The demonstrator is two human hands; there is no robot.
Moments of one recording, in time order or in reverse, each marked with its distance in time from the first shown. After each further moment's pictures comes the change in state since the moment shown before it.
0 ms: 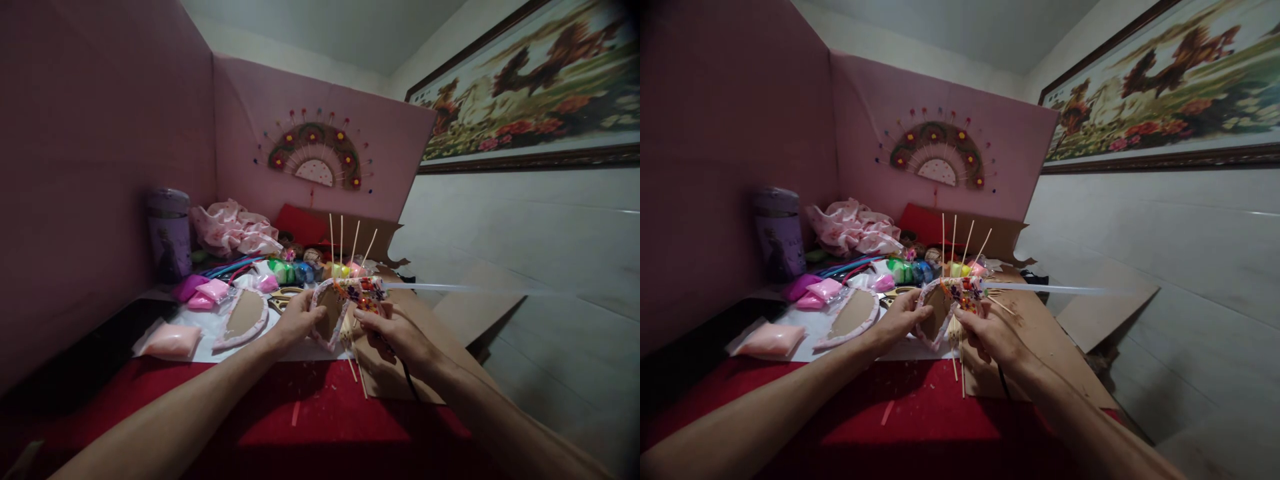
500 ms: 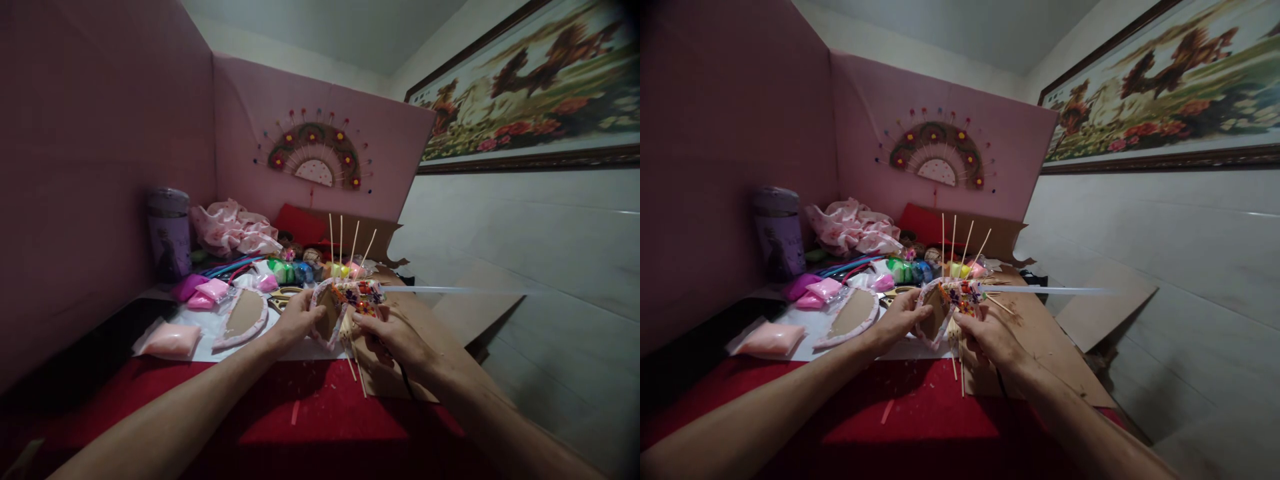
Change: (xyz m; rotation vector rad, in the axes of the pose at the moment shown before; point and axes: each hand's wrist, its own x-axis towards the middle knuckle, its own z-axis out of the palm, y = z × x) left_hand -0.003 0.007 0.002 0.000 0.009 -0.004; right_hand -0.002 0.002 0.004 -0.073 0.029 -0.011
